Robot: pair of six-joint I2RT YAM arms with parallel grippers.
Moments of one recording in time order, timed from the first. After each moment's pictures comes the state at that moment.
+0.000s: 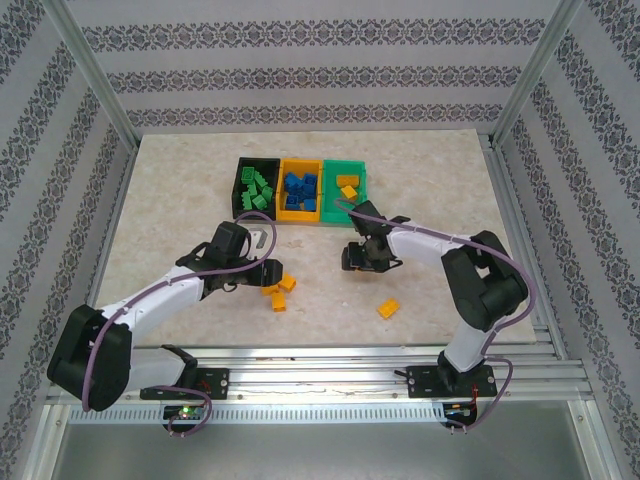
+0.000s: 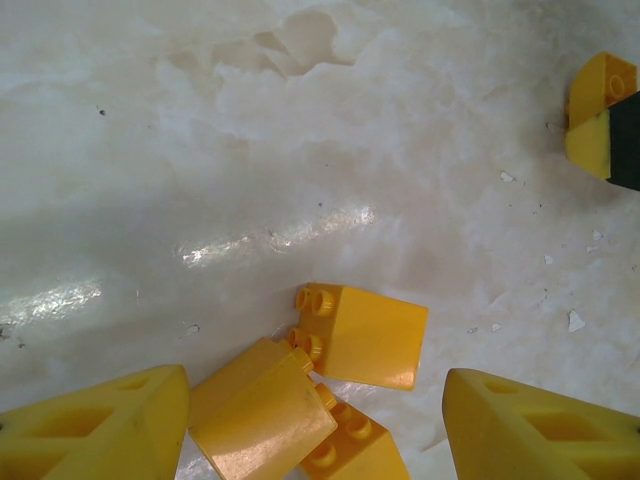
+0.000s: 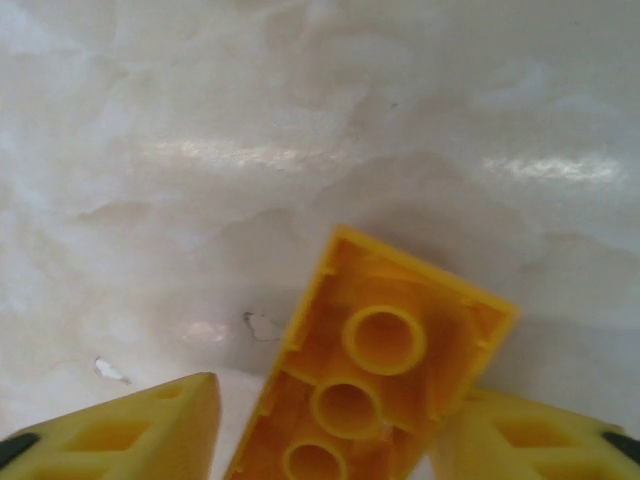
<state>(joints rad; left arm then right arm) -0.42 1.25 0.65 -0.34 0.27 -0.38 0.52 1.75 1.02 -0.55 -0.09 0.55</state>
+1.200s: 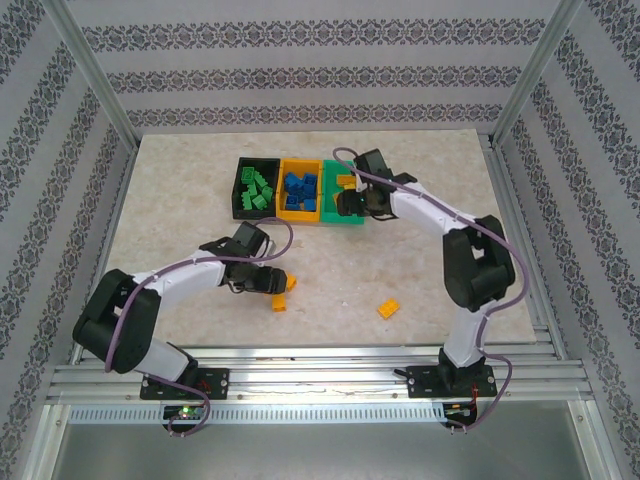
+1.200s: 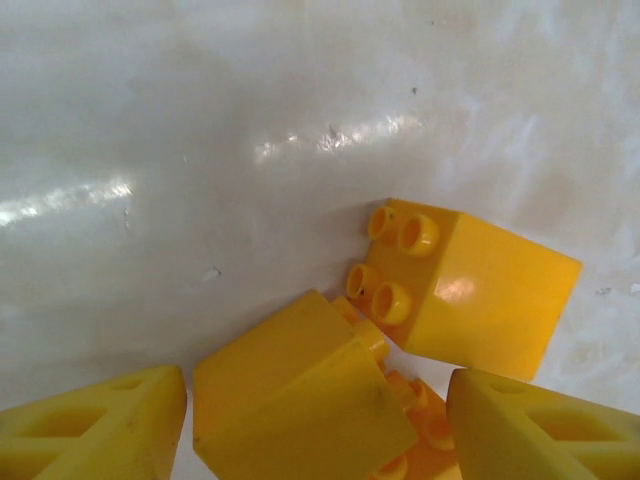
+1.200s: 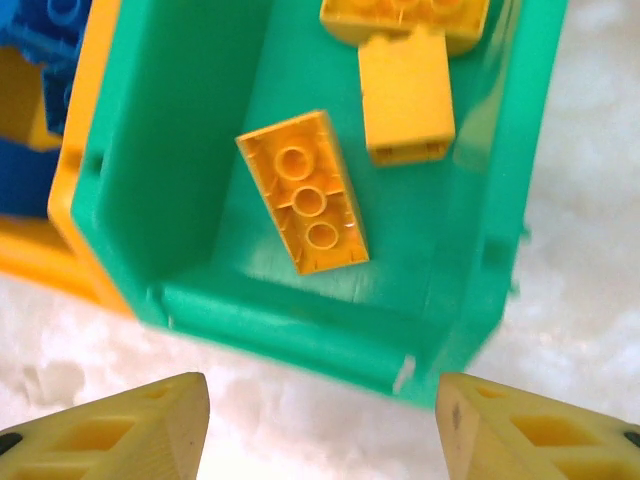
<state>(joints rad) -0.48 1.48 0.76 -0.50 0.20 -0.38 0.41 1.85 1.39 -0.55 -0.07 0.32</state>
